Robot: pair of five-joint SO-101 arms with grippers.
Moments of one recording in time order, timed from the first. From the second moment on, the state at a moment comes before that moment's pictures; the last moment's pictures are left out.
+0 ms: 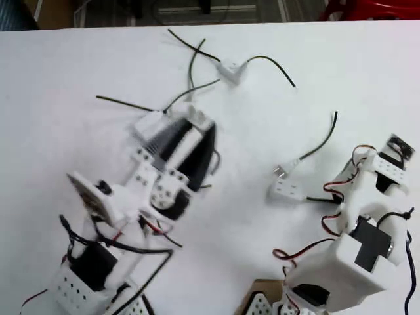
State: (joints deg) left arm 35.5 -84.3 73.6 7.2 11.6; right arm 27.5 7.6 28.4 58.4 -7.1
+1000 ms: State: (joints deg) left arm 43.3 -84.3 82.1 7.2 11.6; right arm -20.5 -67.9 -5.0 90.1 -5.3
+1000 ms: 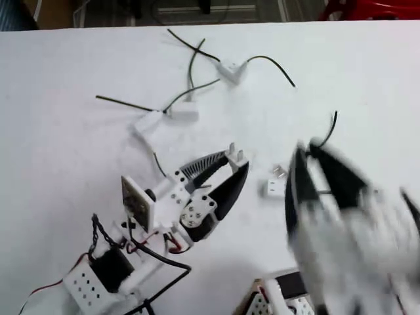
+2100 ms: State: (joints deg) left arm 50.0 -84.3 96.0 -21.2 11.6; right arm -40.2 -100.5 53.5 52.4 25.8
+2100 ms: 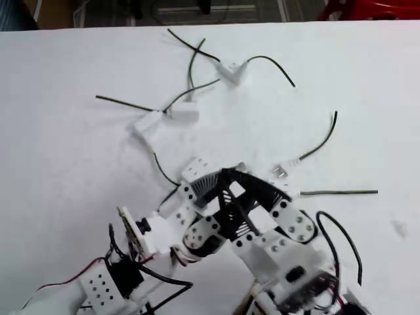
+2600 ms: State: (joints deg) left arm 49.8 -84.0 96.5 -21.1 11.8; right arm -21.1 -83.3 53.2 47.5 42.0
